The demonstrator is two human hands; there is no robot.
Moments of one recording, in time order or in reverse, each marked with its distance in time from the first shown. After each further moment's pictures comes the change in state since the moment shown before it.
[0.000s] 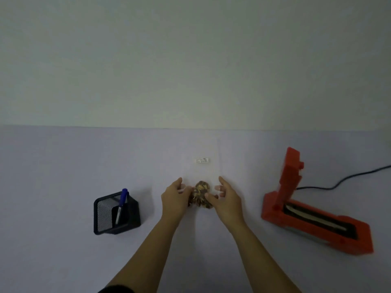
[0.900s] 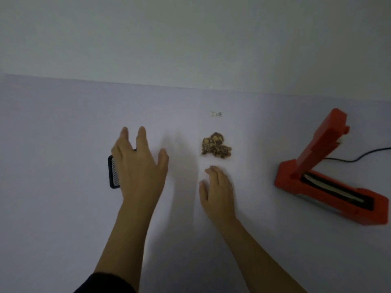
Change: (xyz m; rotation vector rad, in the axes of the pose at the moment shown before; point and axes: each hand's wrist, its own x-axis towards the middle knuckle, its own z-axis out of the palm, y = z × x) left_hand -0.052 0.006 -0.094 0.573 0.436 0.245; right_hand -0.054 0.050 0.056 -0.640 0.105 -0.448
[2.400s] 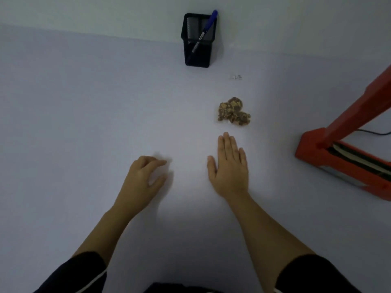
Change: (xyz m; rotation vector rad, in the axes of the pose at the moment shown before) left_hand -0.062 -0.126 0.036 -0.133 -0.419 0.246; right_hand -0.017 0.016 0.027 -0.363 -0.126 -0.063
